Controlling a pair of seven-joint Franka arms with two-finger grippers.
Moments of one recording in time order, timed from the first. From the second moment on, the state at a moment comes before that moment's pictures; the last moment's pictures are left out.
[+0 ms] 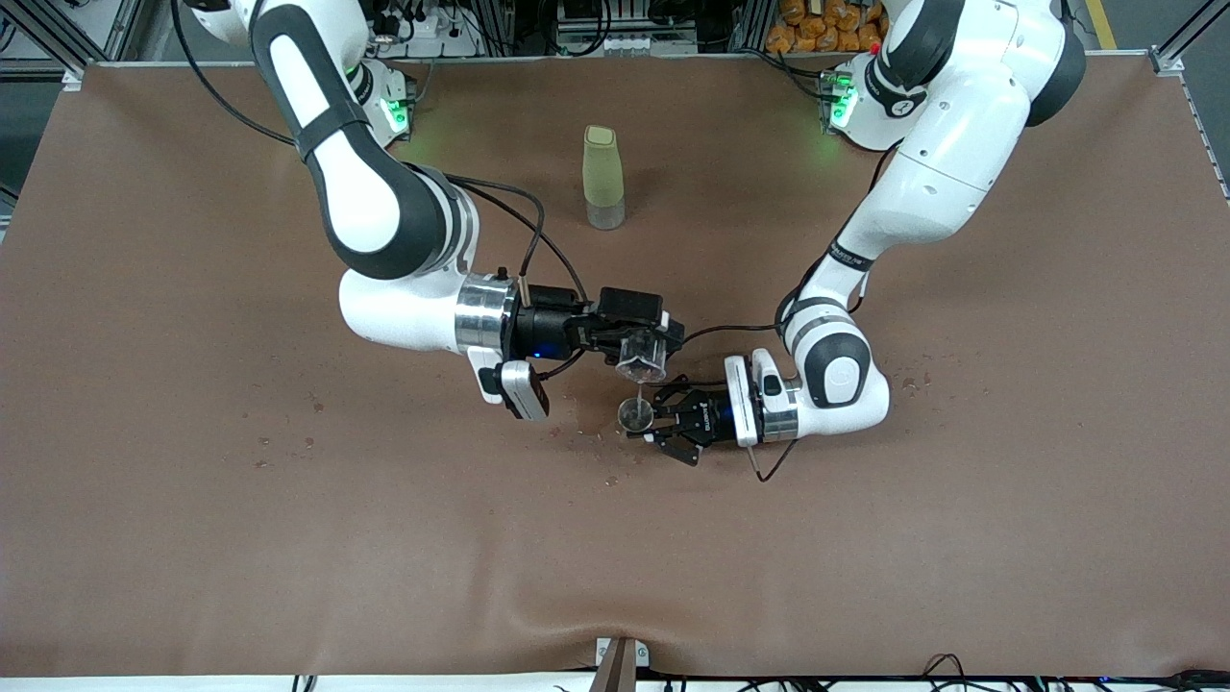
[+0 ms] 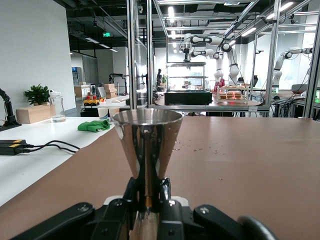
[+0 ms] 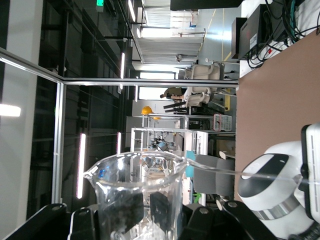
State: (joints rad) left arm -0.24 0.92 -0.22 -1.46 -1.76 2.05 2.45; right arm 0.60 0.56 -0.05 -1.39 1.96 2.19 -0.58
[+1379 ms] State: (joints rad) left arm -0.23 0.92 -0.22 -1.46 -1.73 2.04 2.44; right arm 0.61 0.56 -0.04 -1.38 2.07 2.19 -0.48
